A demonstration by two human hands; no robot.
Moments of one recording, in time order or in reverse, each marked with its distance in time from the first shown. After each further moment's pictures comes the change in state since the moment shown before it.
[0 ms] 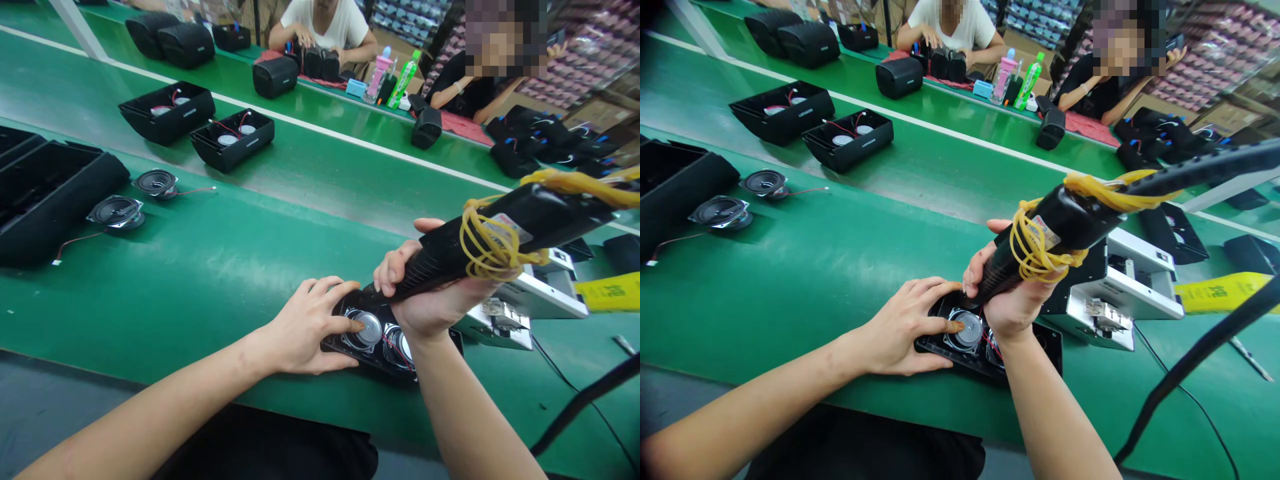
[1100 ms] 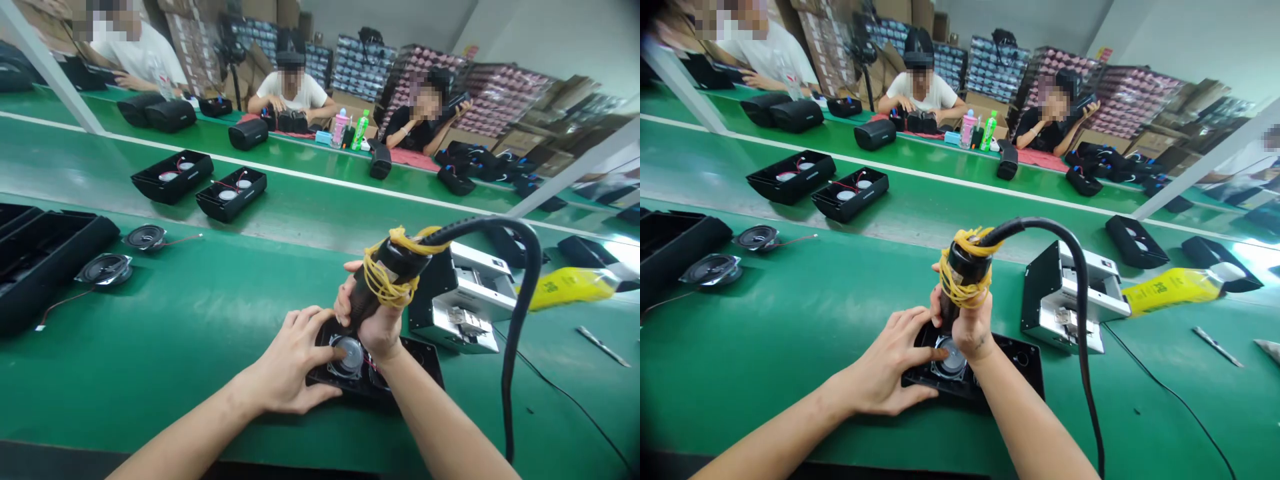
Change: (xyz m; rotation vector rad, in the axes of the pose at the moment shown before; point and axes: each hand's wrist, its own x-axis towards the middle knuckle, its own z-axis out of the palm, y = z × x) left_hand -0.004 -0.001 0.001 0.005 0.002 0.031; right_hand -0.013 0.019 0.002 0.026 -0.113 0.054
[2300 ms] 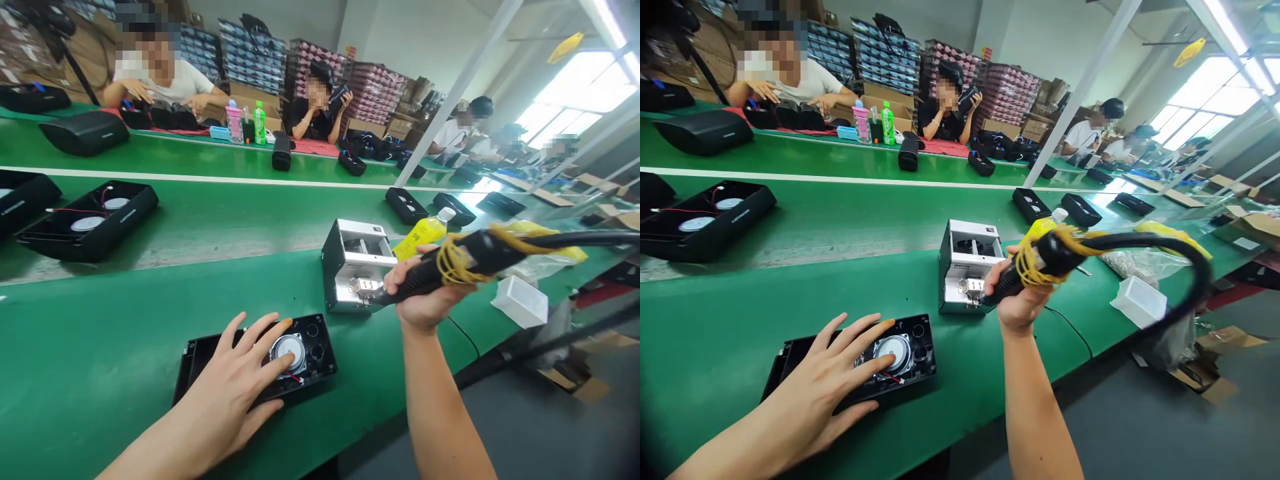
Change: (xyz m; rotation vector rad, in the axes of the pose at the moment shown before) left_hand 0.055 0.020 0.016 0.308 -0.159 0.271; right_hand -0.035 -0.122 -0.170 -0.462 0.650 -0.563
